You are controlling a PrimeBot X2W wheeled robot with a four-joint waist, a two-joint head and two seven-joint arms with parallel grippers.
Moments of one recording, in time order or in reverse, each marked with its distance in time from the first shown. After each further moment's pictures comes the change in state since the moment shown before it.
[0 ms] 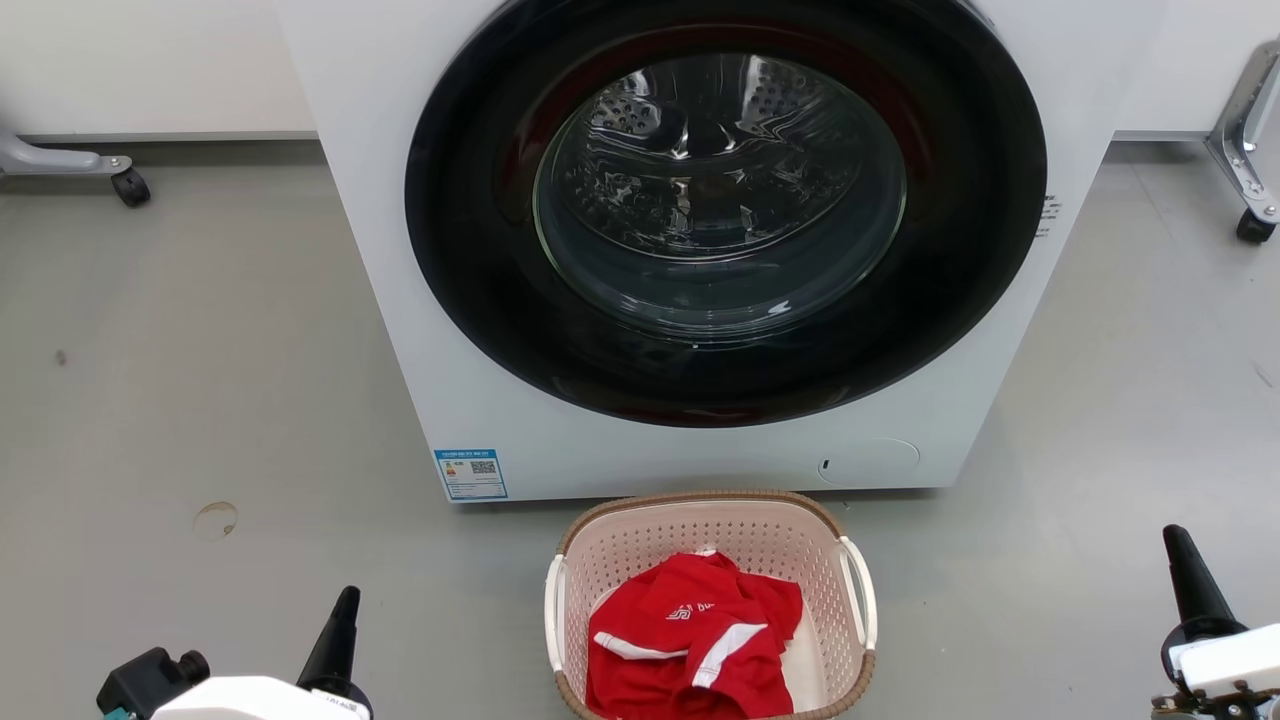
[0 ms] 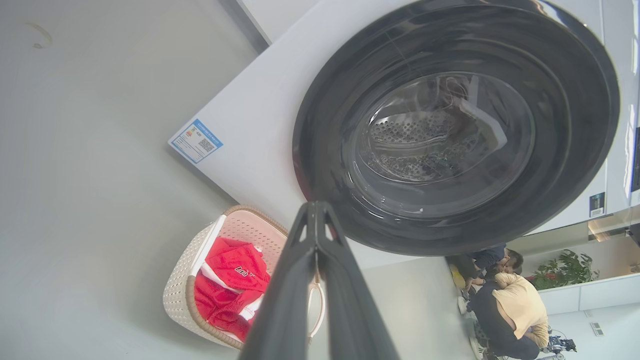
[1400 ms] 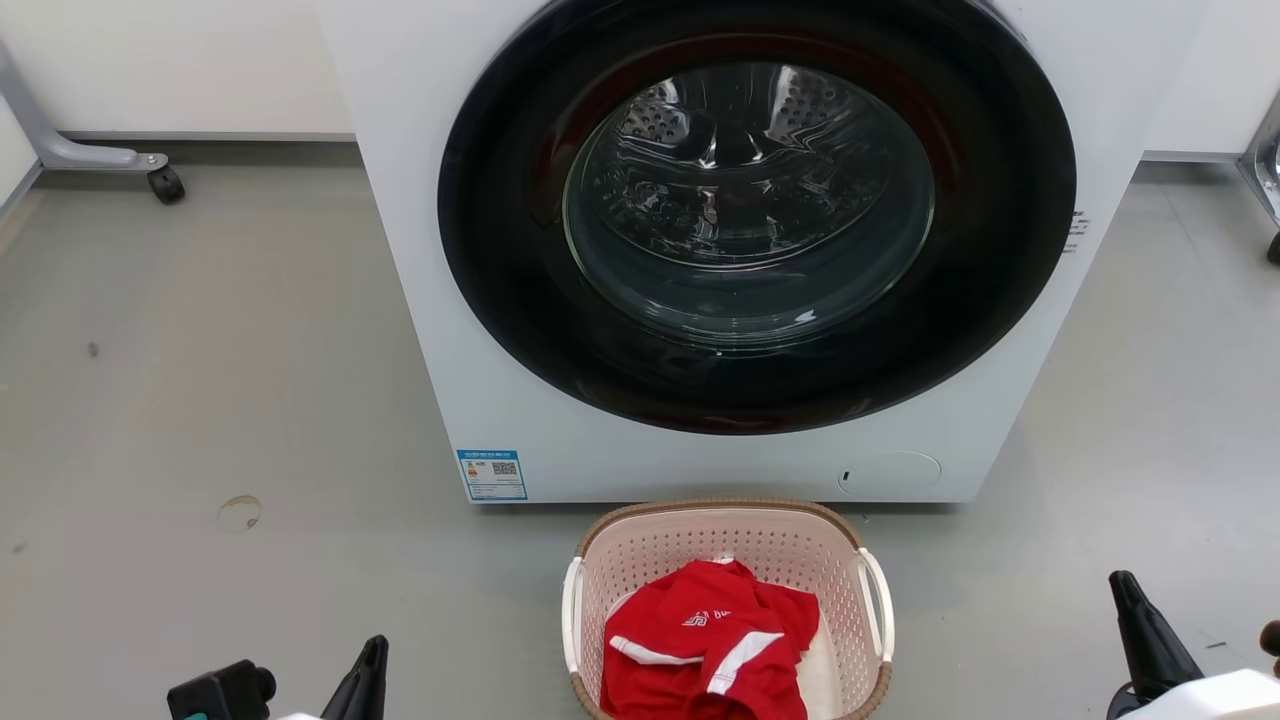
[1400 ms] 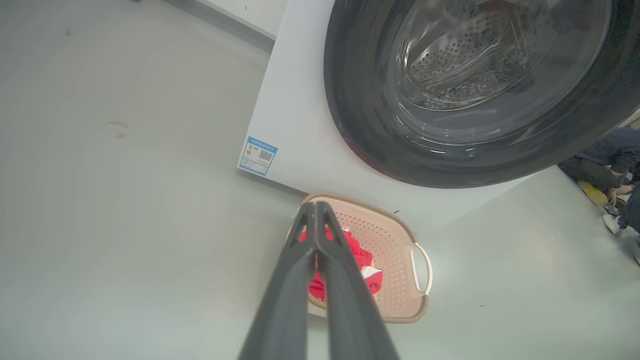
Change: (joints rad) left arm 0.074 0.099 -0.176 -0.072 0.384 0.114 -0.035; right arm 0.062 -0.025 0.131 0.005 -0.368 0.001 -0.119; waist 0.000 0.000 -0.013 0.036
